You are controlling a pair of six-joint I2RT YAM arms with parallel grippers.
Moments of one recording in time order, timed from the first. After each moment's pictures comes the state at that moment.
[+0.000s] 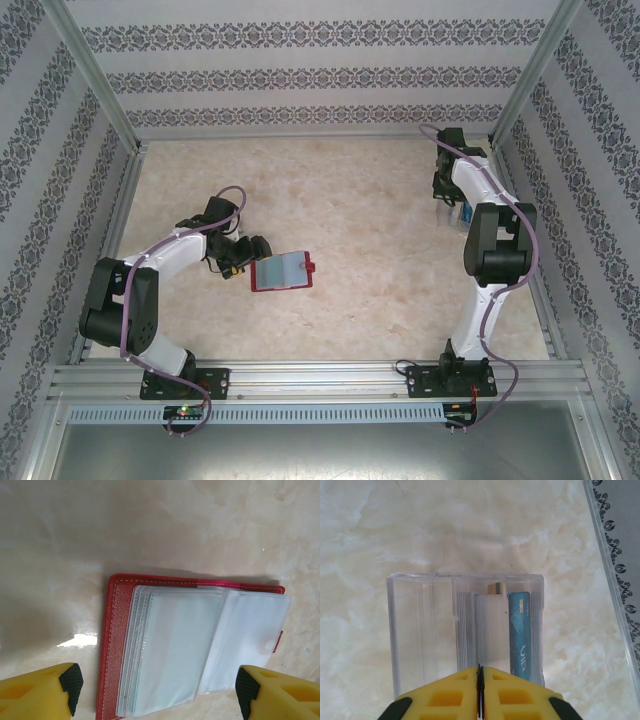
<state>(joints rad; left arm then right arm) -0.21 1.55 0.89 -0.58 0.38 -0.63 -0.04 2.03 1.66 -0.86 0.36 0.23</state>
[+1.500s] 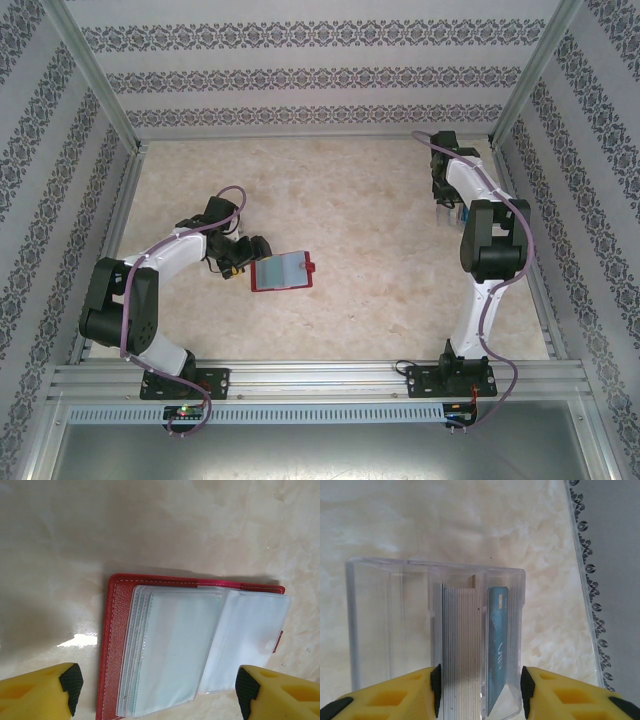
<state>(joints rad) -0.21 1.55 0.89 -0.58 0.38 -0.63 -0.02 2.07 1.68 -0.90 0.48 0.18</state>
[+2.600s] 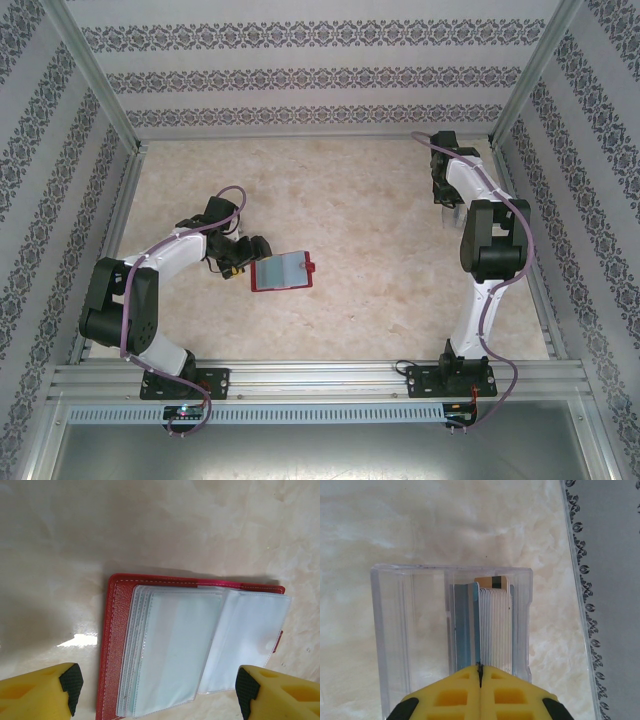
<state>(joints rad) -0.21 1.55 0.89 -0.58 0.38 -0.63 -0.02 2.07 1.68 -0.91 0.50 0.16</state>
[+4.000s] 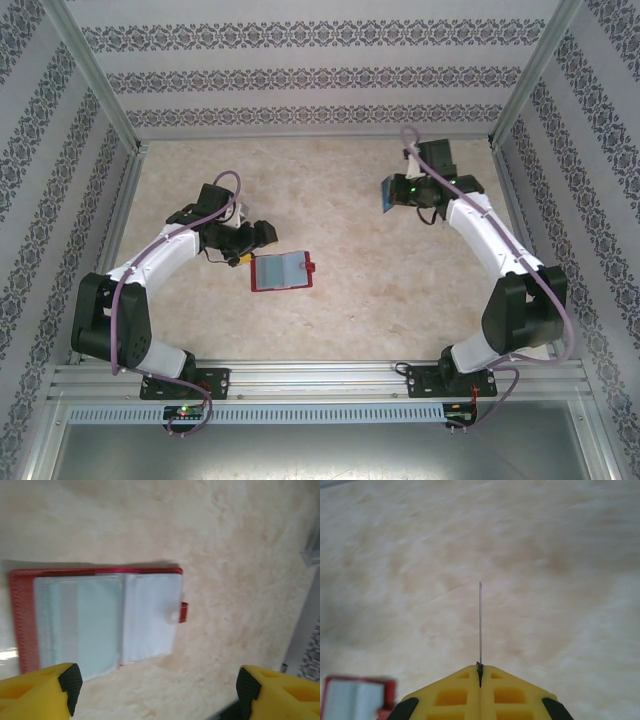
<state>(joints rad) -0.21 1.46 0.98 -0.60 0.58 -0.64 0.23 1.52 1.27 -0.58 -0.23 0.31</state>
